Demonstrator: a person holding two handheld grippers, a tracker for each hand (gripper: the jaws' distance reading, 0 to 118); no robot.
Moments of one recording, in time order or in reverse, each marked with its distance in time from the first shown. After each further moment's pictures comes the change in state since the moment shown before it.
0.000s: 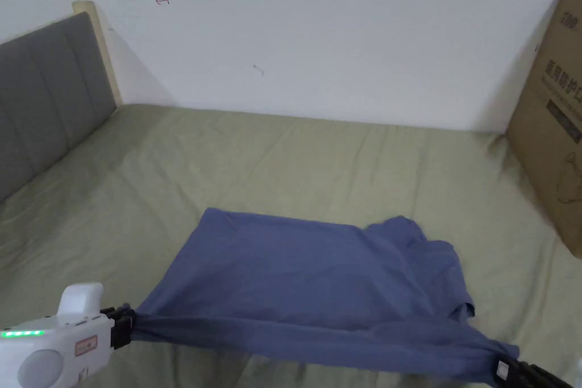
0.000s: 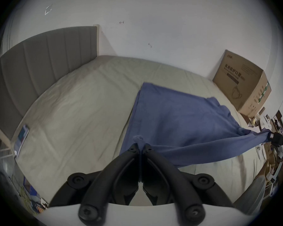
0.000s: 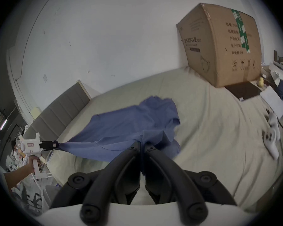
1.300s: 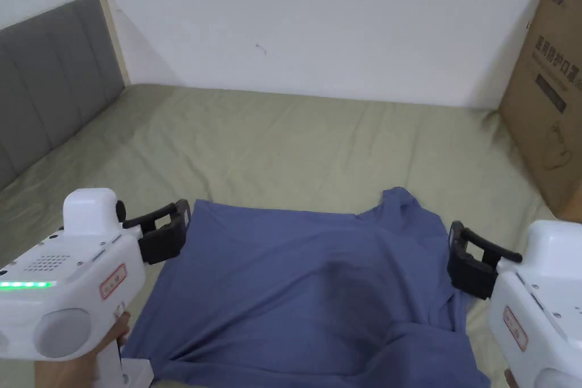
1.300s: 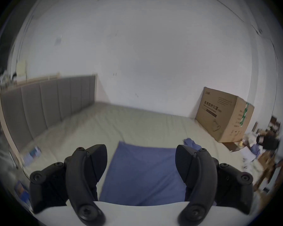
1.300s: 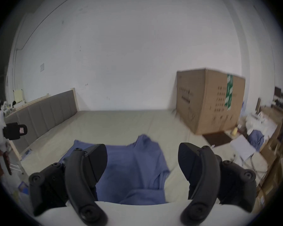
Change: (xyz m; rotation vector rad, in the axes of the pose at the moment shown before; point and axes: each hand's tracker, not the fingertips) left arm 0.110 0.020 0.166 0.476 -0.019 -0.121; right arm -0.140 0.054 0.075 0.387 -0.258 0.326
